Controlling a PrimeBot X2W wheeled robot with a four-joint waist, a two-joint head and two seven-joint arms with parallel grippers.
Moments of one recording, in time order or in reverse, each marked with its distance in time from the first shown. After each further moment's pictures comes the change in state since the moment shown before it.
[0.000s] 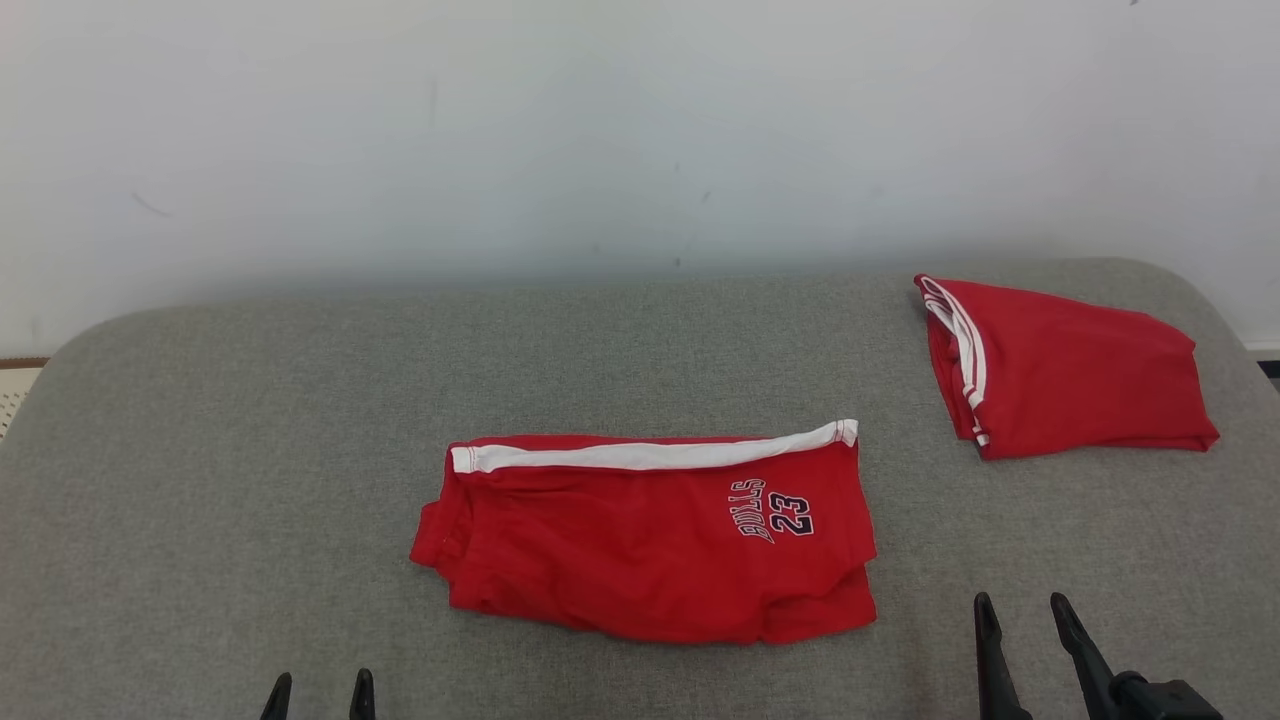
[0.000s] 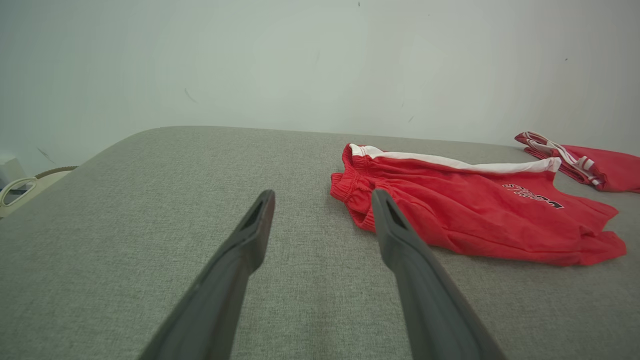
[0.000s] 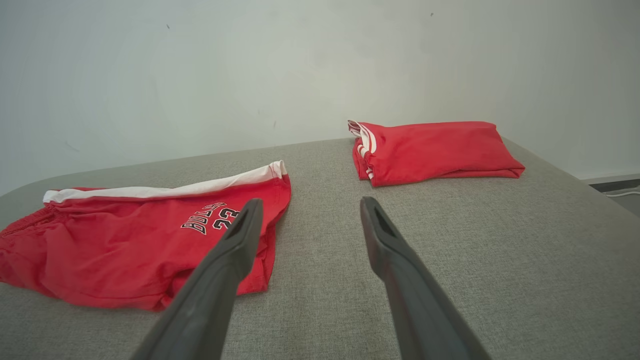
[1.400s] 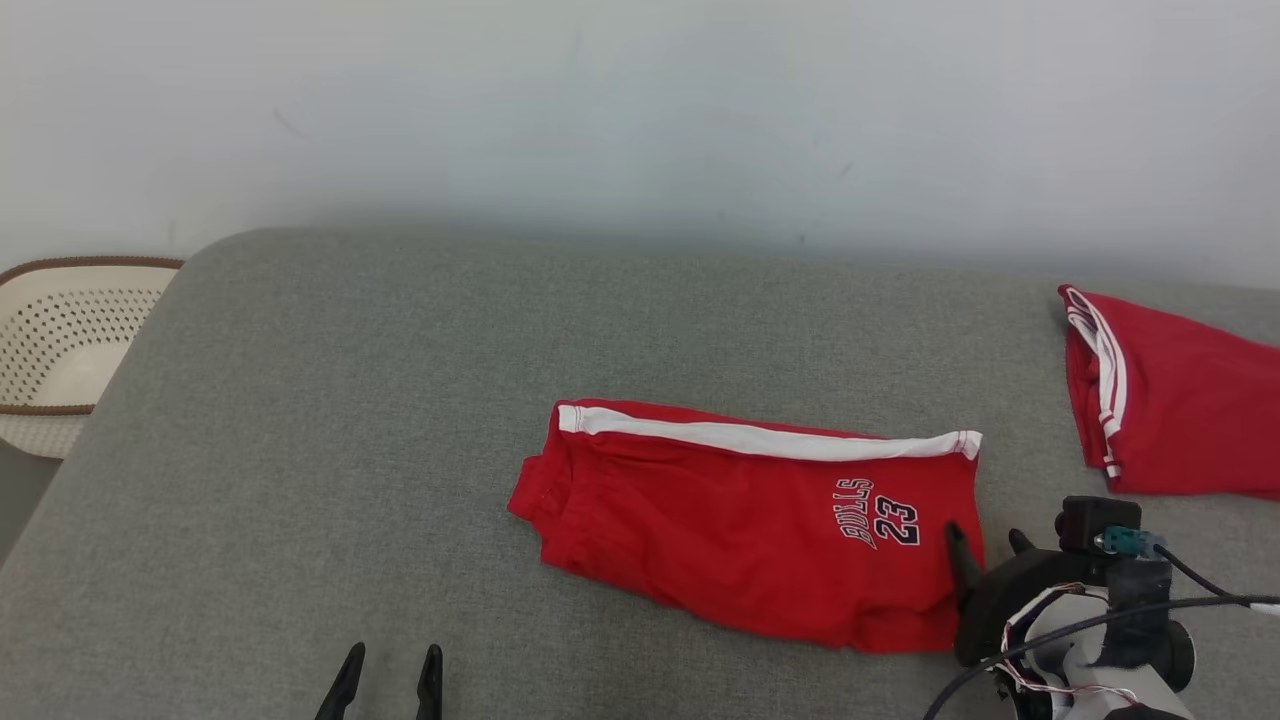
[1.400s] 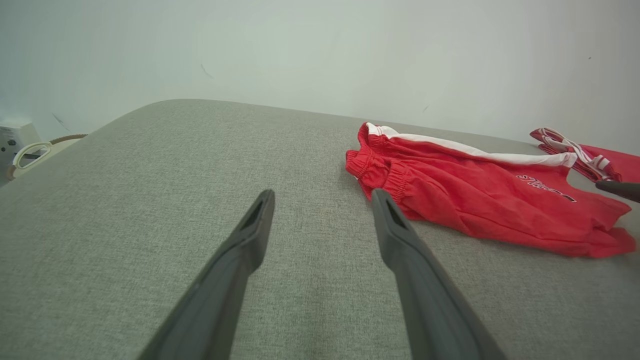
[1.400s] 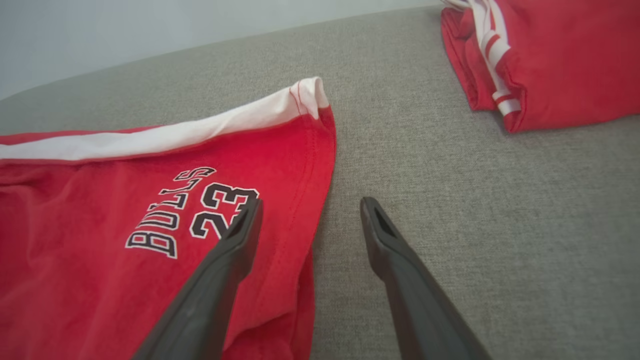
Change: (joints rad) left arm -0.073 -0.018 -0.085 0.073 -0.005 -0.035 0.000; right arm -0.564 -0.095 0.012 0.764 0.142 0.000 0.171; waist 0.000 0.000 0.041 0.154
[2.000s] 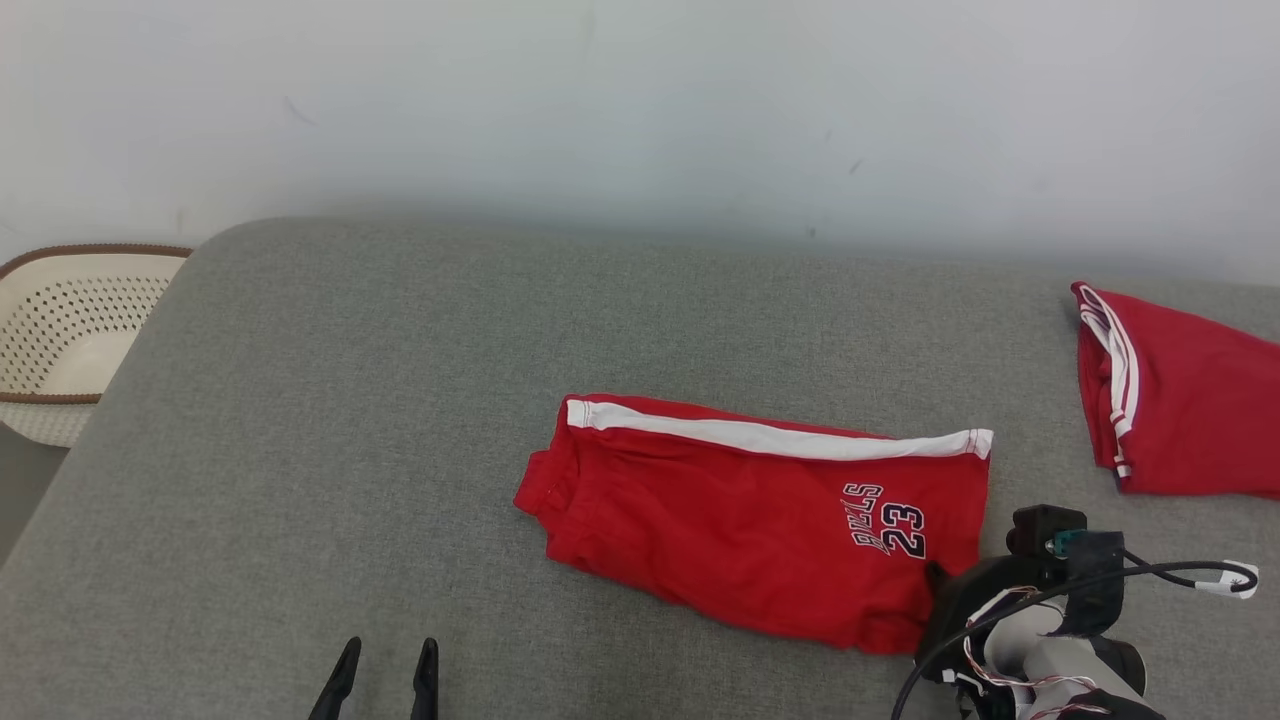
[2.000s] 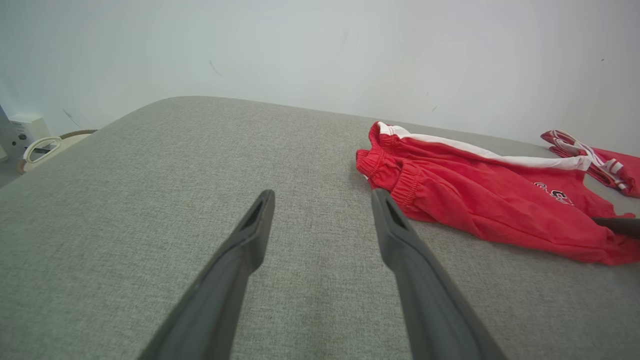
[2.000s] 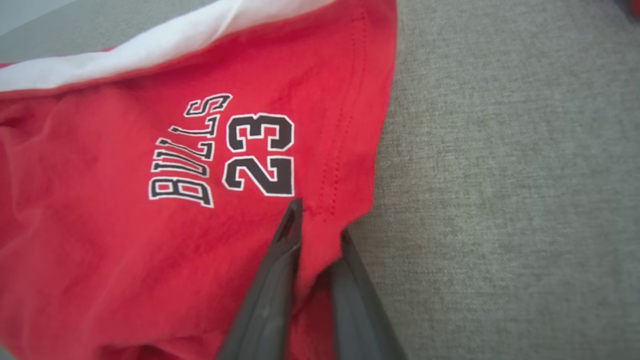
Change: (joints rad) left arm -0.023 -0.002 0.007 0.016 -0.005 0.001 0.000; right arm -0.132 0.027 0.099 0.309 0.108 0.000 0.046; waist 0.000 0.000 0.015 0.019
